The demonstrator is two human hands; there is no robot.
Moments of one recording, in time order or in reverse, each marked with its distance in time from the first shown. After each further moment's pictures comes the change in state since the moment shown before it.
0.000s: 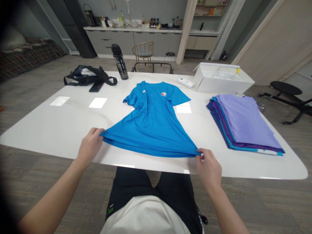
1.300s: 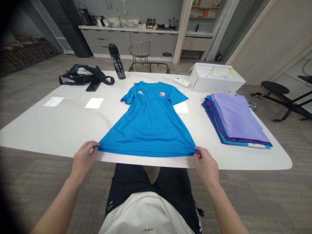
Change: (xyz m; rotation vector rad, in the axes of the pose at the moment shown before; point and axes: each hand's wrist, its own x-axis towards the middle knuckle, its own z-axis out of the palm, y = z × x) left_hand -0.069 -0.005 0.003 -0.247 0.070 -0.069; right_hand -0.014 0.016 -0.006 0.092 -0.115 0.086
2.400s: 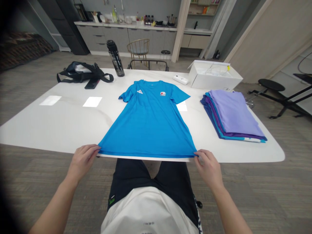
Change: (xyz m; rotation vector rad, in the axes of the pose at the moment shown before) left_hand -0.027 -0.031 -0.011 0.068 -0.095 0.272; right_hand -0.030 0.018 -0.010 -0.007 0.105 -0.361
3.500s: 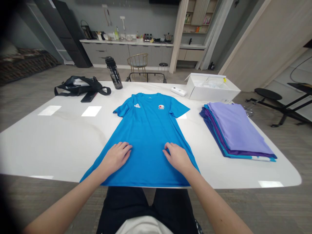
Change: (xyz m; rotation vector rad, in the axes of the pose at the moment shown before) left_hand 0.148 0.105 0.061 0.141 -0.229 0.239; right_hand 0.148 -0.069 0.063 0.025 -0.495 -0.052
